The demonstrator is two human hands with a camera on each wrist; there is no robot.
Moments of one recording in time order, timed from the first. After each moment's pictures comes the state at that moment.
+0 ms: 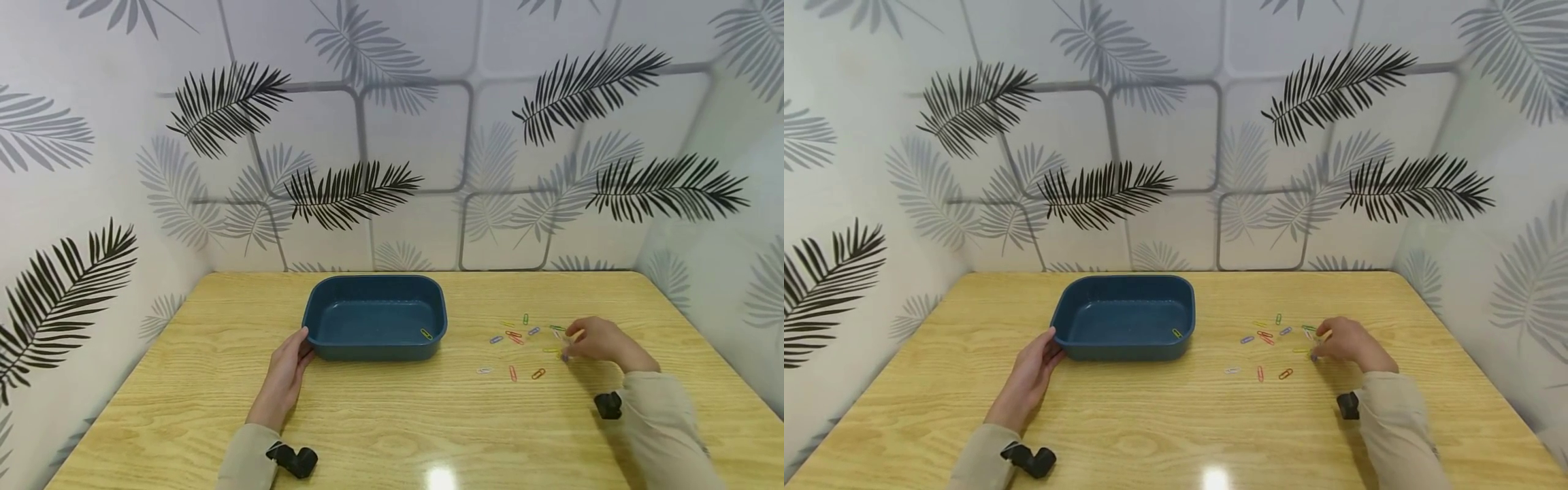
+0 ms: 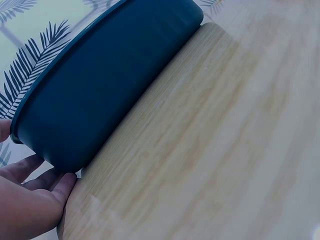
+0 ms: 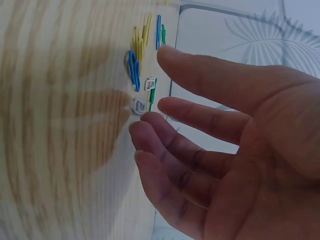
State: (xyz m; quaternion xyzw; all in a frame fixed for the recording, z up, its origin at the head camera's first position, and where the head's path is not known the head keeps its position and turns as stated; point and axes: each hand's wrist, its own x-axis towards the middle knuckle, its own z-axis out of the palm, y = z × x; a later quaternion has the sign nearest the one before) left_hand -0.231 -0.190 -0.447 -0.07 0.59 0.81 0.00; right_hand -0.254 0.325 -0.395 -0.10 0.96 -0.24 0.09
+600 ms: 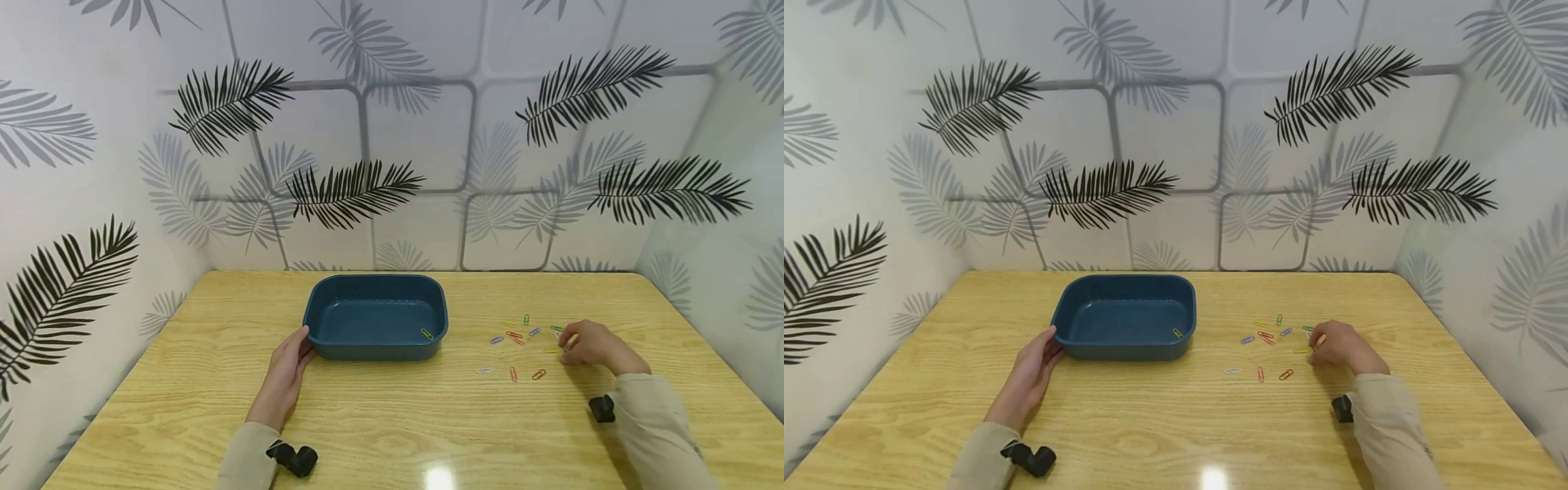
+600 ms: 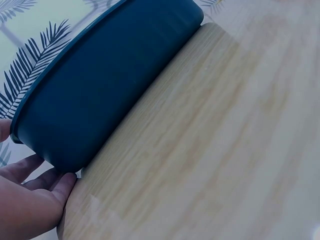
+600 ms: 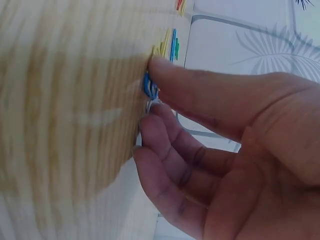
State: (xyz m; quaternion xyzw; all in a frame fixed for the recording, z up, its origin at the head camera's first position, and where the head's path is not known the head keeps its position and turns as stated) left_hand -0.232 -0.191 -0.449 -0.07 0.59 0.81 0.00; right_hand -0.252 0.313 -0.400 -0.11 0.96 -0.25 0.10
